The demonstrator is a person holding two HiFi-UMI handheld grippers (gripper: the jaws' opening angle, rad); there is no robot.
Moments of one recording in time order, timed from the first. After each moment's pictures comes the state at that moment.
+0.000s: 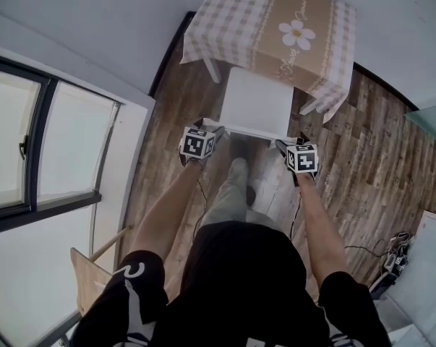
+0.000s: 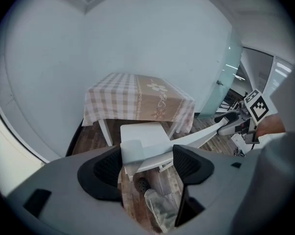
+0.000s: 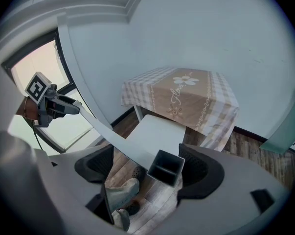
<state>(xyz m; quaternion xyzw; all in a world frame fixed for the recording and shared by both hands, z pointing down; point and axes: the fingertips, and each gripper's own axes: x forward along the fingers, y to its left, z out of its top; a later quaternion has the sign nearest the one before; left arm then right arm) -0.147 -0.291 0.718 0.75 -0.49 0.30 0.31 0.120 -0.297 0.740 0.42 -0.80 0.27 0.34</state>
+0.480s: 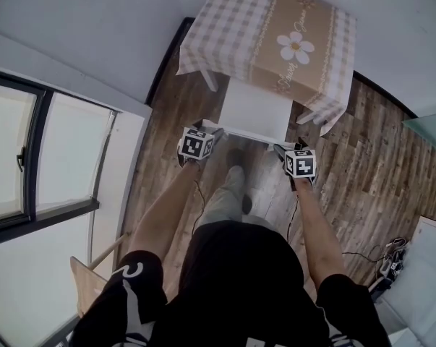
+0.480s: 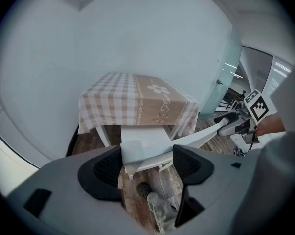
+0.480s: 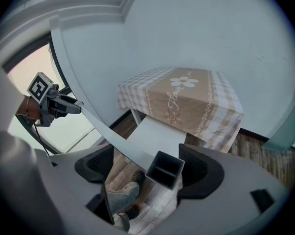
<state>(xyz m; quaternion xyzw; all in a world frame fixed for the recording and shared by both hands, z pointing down) -0.147 -0.359 0.719 0.76 -0.48 0.31 0.31 0.119 -0.353 0.741 0.43 -0.79 0.28 0.34</state>
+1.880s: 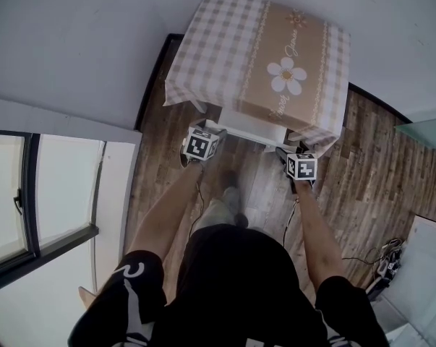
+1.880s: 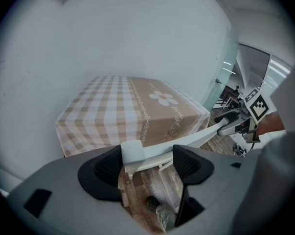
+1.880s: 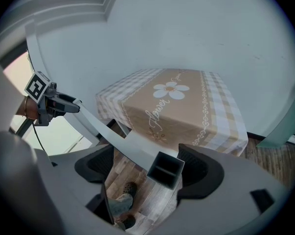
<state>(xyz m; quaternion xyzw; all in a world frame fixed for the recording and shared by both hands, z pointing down) -0.131 -0.538 0.719 0.78 -0.44 0.33 0.29 0.134 -0.504 0.743 0.47 -0.76 0.31 0.34</state>
